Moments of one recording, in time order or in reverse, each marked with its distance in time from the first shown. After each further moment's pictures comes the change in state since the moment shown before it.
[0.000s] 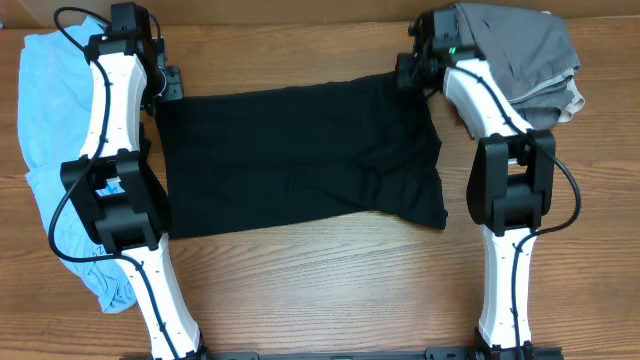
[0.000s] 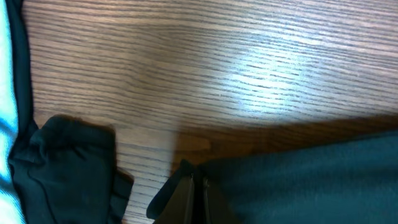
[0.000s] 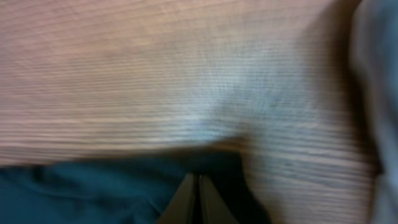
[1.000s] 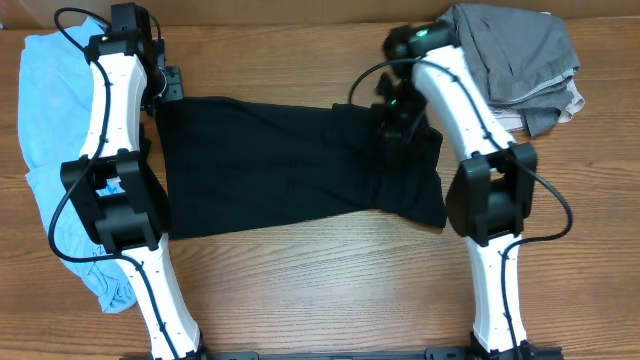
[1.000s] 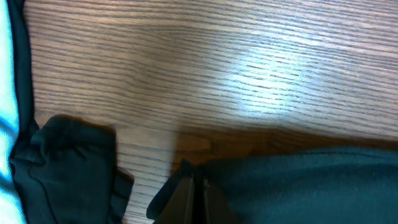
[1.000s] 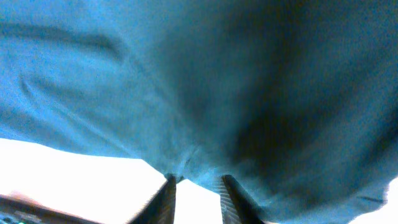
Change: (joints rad) left arm 0.000 0.000 0.000 0.000 0.000 -0.002; right arm 0.168 -0.037 0.127 -0.940 -0.144 -0.010
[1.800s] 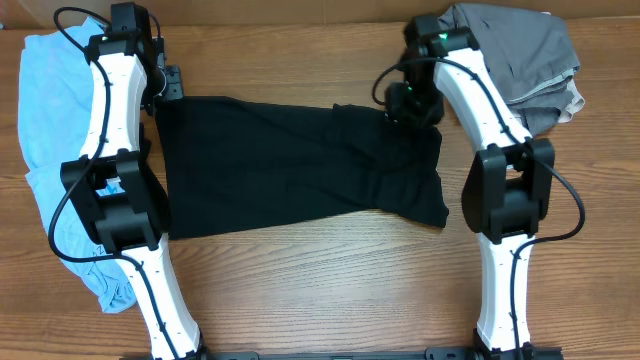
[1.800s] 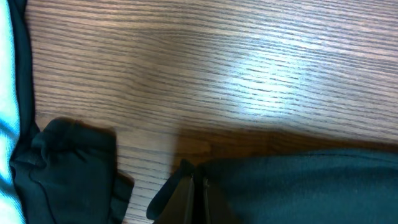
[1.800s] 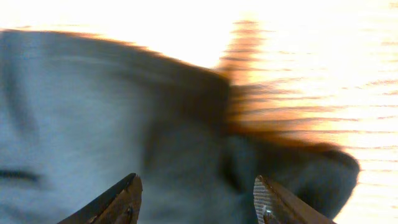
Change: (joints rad) left arm 0.000 0.000 0.000 0.008 0.000 0.000; right arm -0.116 -0.023 -0.121 0.385 0.103 0.041
